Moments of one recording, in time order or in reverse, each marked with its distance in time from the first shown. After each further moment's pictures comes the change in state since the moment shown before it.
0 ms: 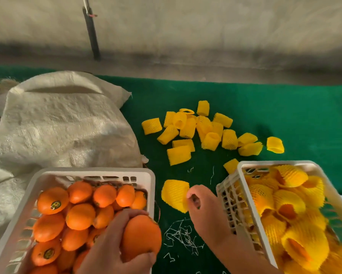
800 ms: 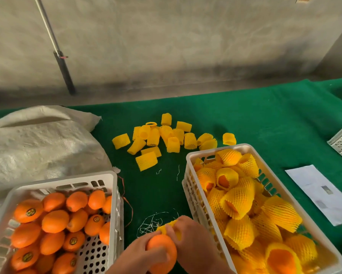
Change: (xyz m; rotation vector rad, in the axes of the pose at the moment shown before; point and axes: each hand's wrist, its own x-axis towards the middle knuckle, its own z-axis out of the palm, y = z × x) left_hand -0.022 0.051 0.141 -0.228 -0.512 -0.294; right_hand -0.143 0.015 -0.080 -0.145 -0.163 0.113
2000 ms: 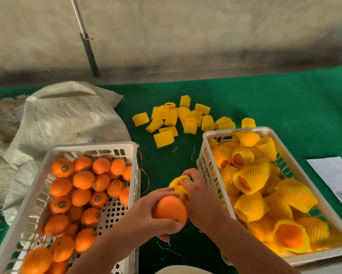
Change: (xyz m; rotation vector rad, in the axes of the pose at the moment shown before) left_hand -0.079 0.008 0.016 -0.244 0.090 0.274; right_hand -0.007 -0.020 -0.018 -0.104 0.036 -0.185
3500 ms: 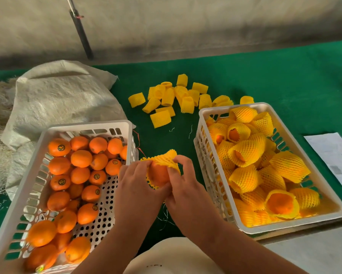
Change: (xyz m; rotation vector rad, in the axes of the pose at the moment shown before) left_hand 0.008 -0.039 0.033 0.889 0.860 0.304; right_hand -0.068 -0.039 0.005 0.151 0.166 -0.120
